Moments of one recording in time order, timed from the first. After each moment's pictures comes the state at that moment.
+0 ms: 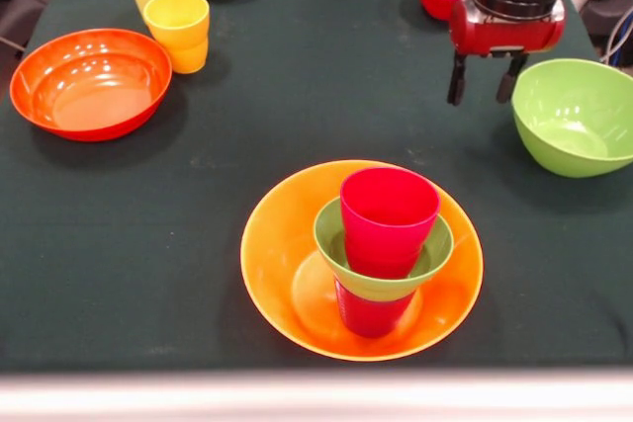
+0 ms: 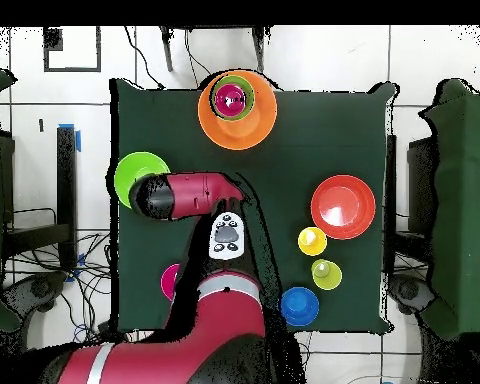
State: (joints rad) arm 0.02 -0.44 0.00 1.48 -0.06 0.45 1.73
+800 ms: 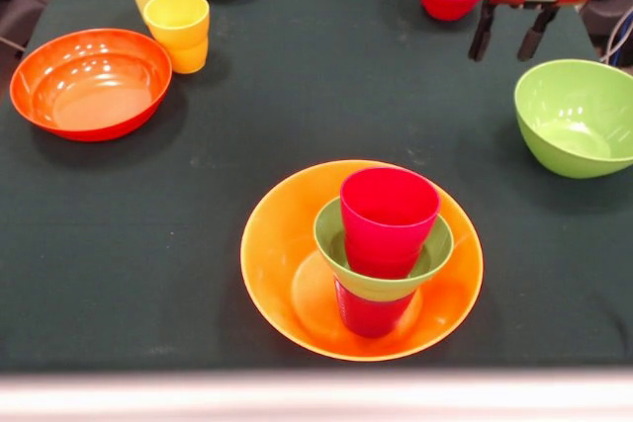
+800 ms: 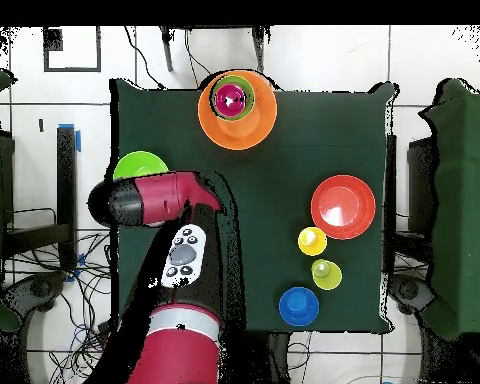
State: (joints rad) arm 0.15 -0.51 -0.12 1.46 -0.06 0.56 1.73
